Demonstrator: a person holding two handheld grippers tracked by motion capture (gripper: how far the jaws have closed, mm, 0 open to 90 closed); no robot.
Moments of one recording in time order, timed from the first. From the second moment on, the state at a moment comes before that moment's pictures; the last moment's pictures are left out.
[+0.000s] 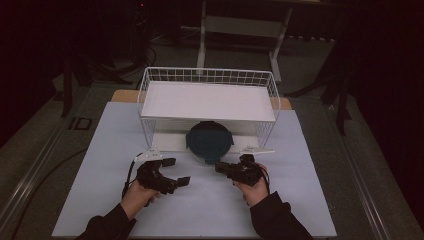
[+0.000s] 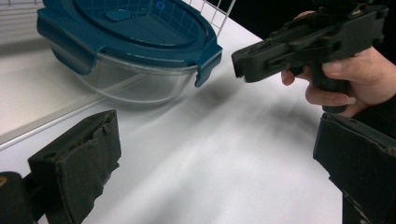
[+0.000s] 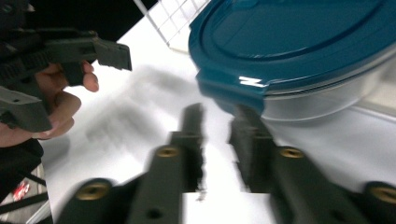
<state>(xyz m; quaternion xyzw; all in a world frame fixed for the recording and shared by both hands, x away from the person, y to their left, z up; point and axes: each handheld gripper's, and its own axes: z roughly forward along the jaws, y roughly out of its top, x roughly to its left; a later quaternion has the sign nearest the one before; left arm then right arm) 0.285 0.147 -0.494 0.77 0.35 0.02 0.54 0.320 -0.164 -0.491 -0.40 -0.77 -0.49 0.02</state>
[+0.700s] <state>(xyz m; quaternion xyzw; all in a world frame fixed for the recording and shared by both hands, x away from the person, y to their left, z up) 0.278 0.149 -0.495 0.76 0.34 0.04 0.55 0.344 -0.133 -0.500 -0.40 -0.79 -0.47 0.00</state>
